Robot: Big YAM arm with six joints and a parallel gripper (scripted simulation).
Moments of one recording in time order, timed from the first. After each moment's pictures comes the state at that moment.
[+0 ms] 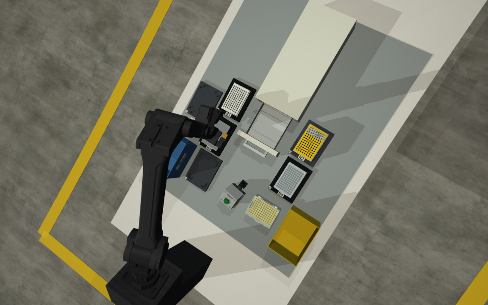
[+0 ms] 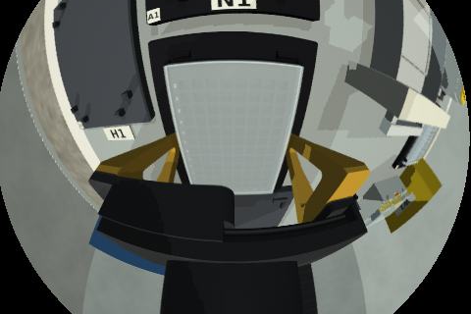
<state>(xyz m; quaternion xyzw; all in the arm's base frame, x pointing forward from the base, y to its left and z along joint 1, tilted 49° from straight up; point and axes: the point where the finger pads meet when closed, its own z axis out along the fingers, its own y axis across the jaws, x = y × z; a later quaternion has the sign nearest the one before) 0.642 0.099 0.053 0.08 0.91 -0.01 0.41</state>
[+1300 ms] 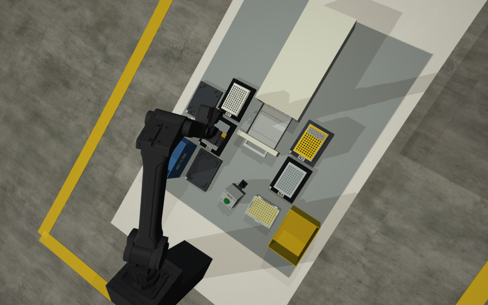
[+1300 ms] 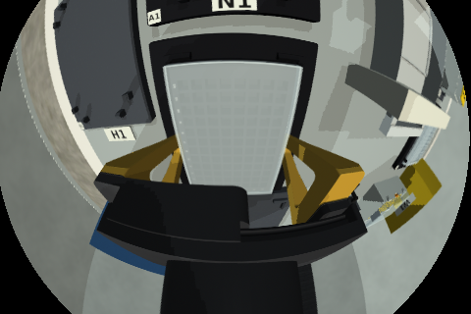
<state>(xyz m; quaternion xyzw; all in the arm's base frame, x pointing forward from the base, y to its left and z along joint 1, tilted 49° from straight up) 0.643 0.099 0.054 0.08 0.91 -0.01 0.41</state>
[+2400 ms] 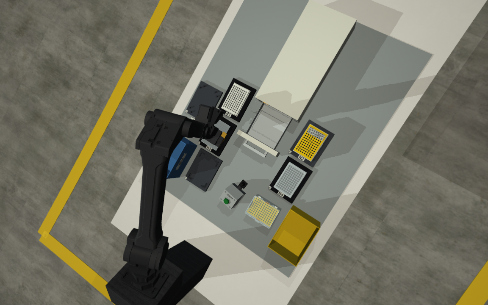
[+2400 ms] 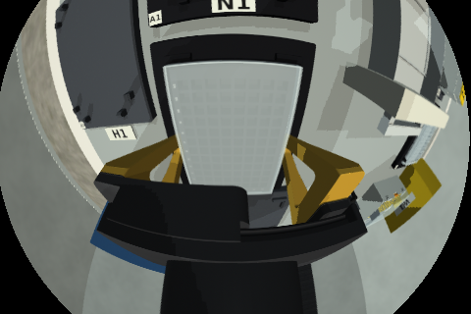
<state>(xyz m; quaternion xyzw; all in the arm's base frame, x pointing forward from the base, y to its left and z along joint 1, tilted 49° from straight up) 0.641 0.099 0.056 0.08 0.91 -0.01 0.41</state>
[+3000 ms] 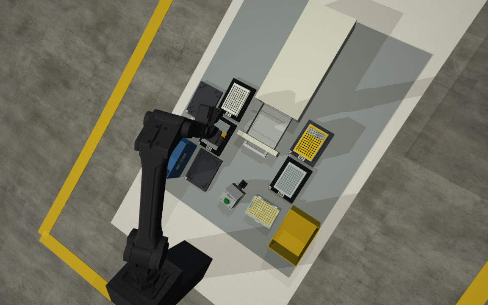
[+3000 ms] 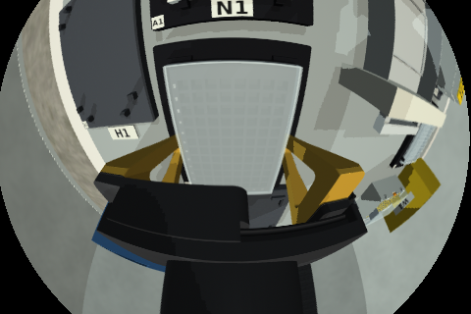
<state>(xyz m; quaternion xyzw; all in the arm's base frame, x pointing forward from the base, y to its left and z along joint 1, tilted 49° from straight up) 0.639 0.098 0.061 0.08 0.91 -0.01 0.41</state>
